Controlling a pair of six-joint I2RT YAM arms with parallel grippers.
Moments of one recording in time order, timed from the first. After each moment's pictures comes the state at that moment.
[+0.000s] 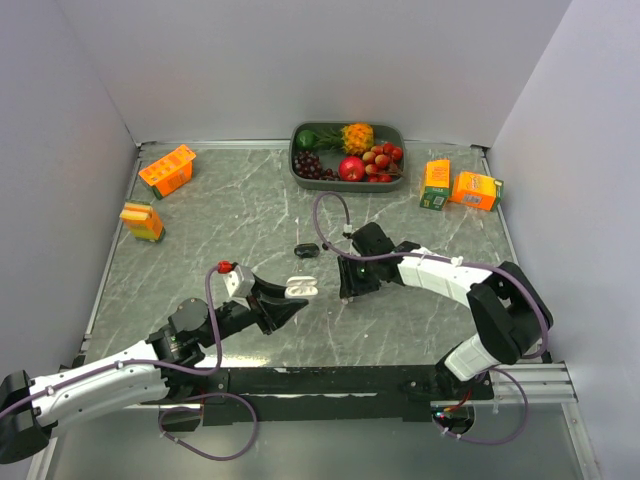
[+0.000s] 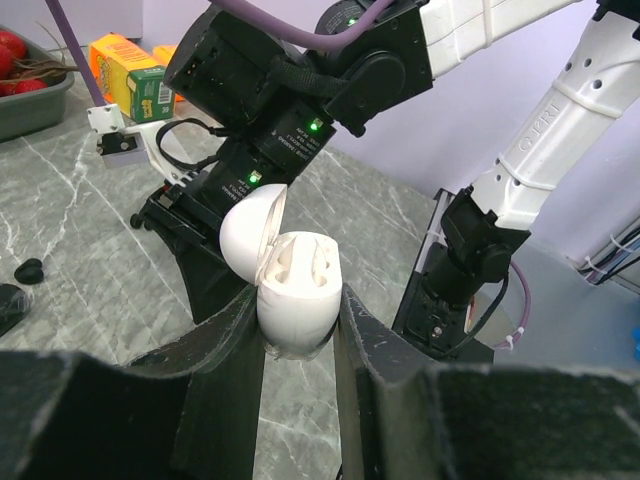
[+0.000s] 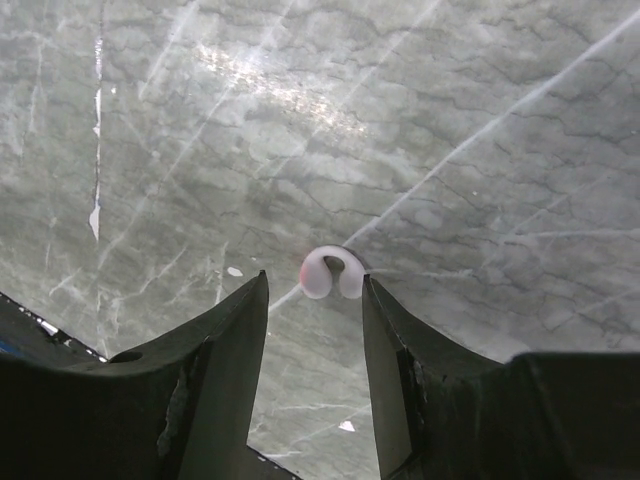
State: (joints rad) left arm -1.05 0.56 0.25 0.49 0.05 -0.34; right arm 0.64 1.52 0.82 -0.38 -0.19 0.40
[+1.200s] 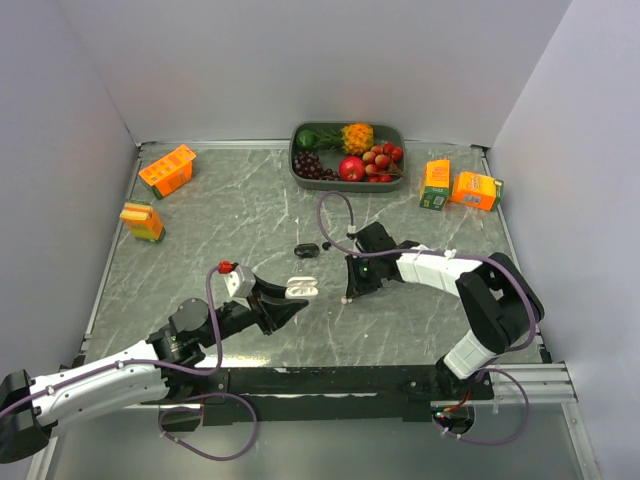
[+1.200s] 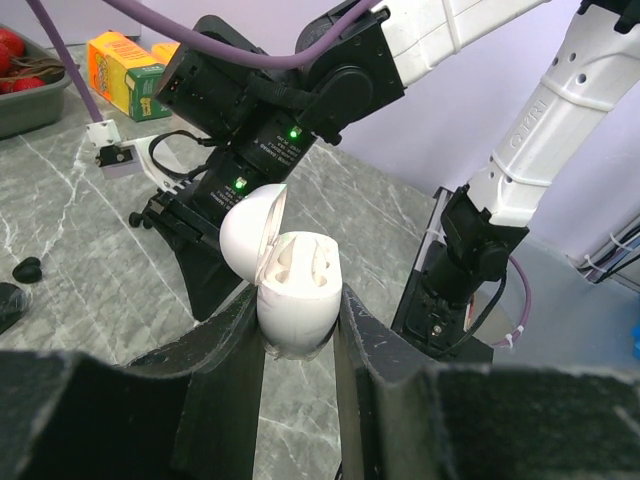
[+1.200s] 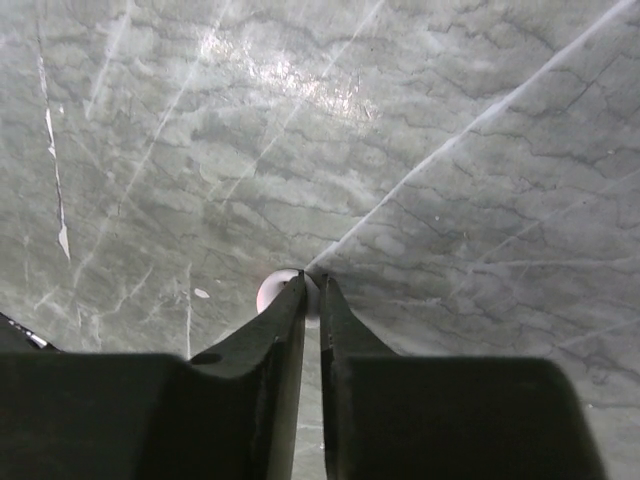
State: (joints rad) left arm -1.05 0.57 0.25 0.49 0.05 -0.34; right arm 0.59 1.59 0.81 -0.33 -0.25 0.39
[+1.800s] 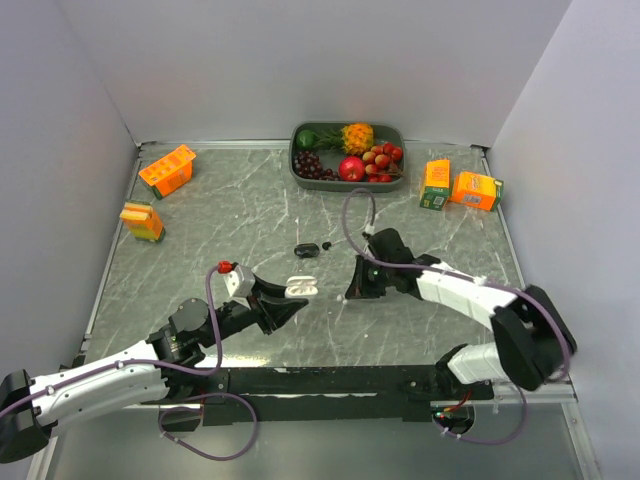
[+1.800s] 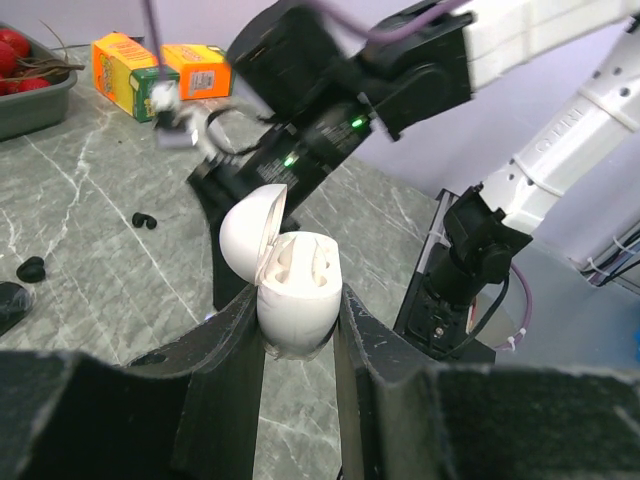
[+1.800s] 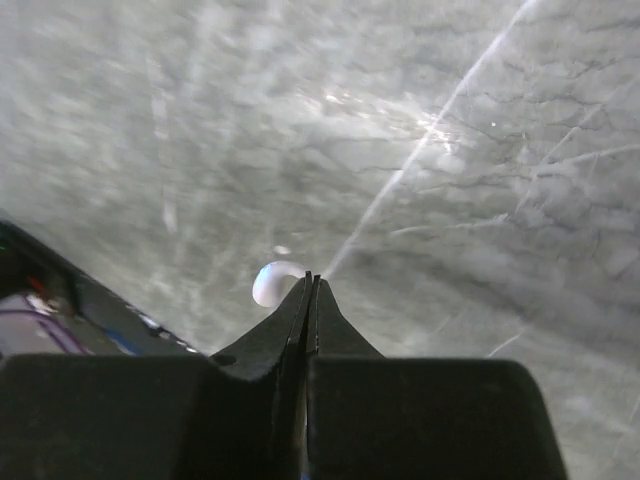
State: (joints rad) left arm -1.05 0.57 0.25 0.49 0.05 -0.34; right arm 0.58 1.38 0.68 -0.27 -0.29 0.64
